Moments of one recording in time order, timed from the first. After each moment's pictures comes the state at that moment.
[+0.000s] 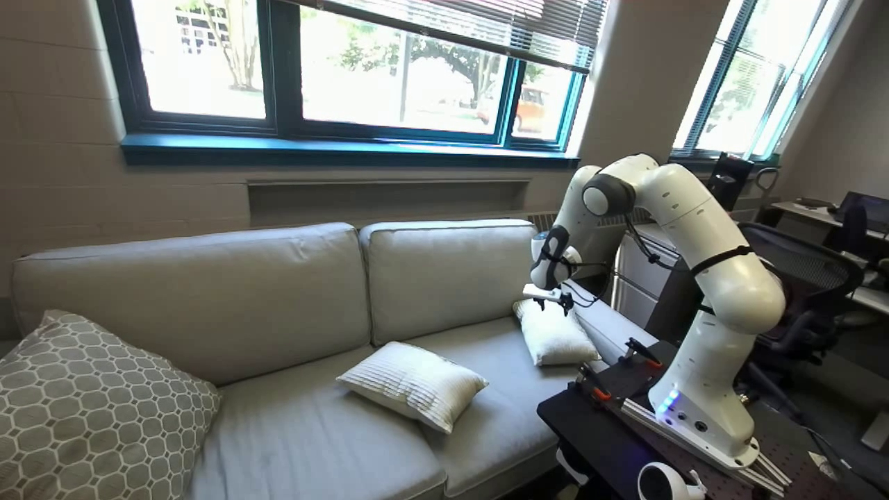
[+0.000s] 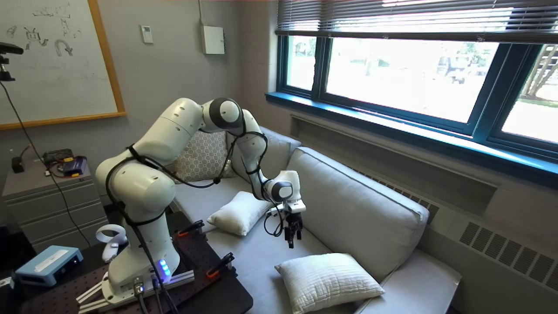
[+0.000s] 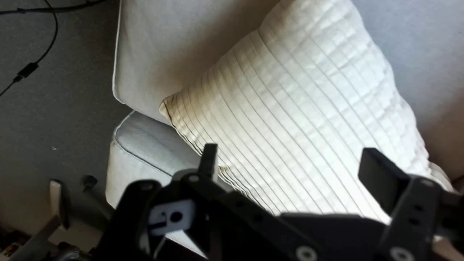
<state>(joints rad) 0.33 0.92 -0.51 -2.01 -0.02 2.72 1.19</state>
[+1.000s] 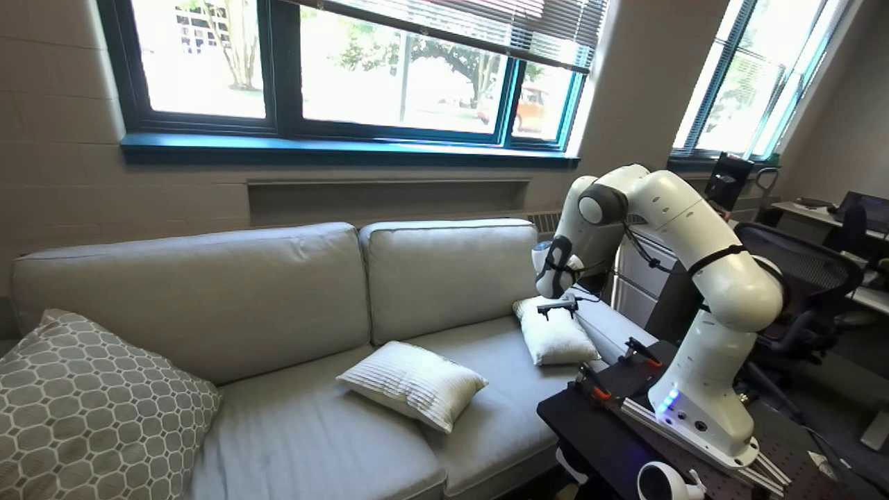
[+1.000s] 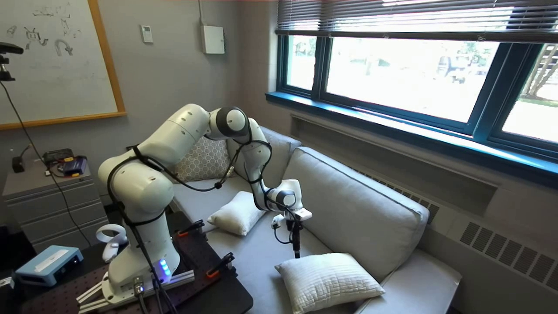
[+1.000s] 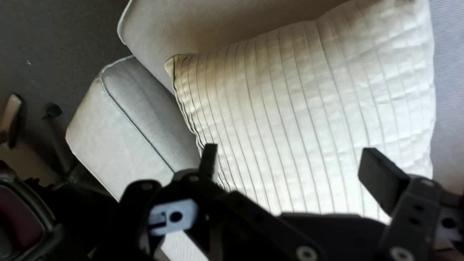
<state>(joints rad) 0.26 1.00 -0.49 -1.95 -0.14 2.73 0.90</state>
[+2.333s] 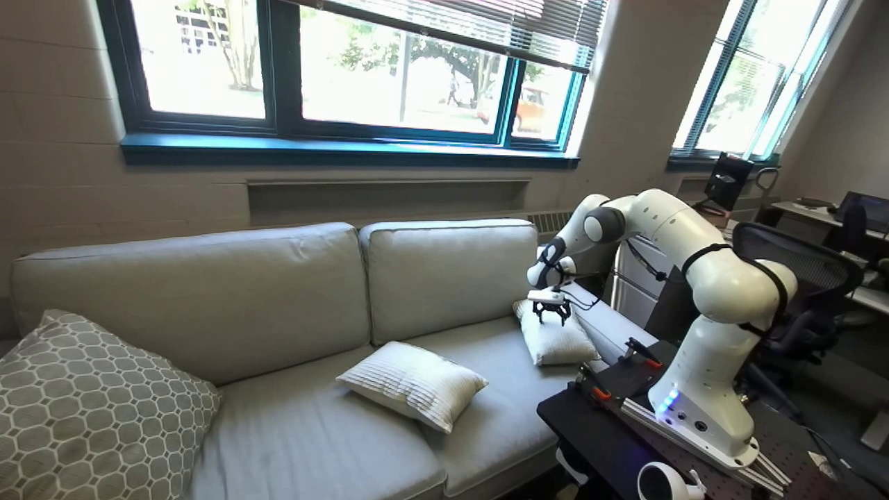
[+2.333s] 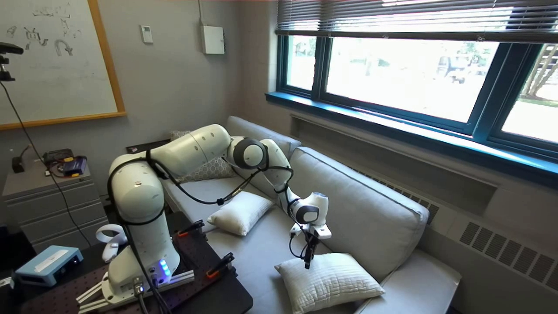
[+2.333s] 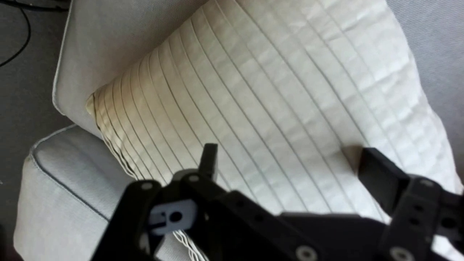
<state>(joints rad) -0.06 1.24 -0.31 -1.46 0.10 2.48 0.84</state>
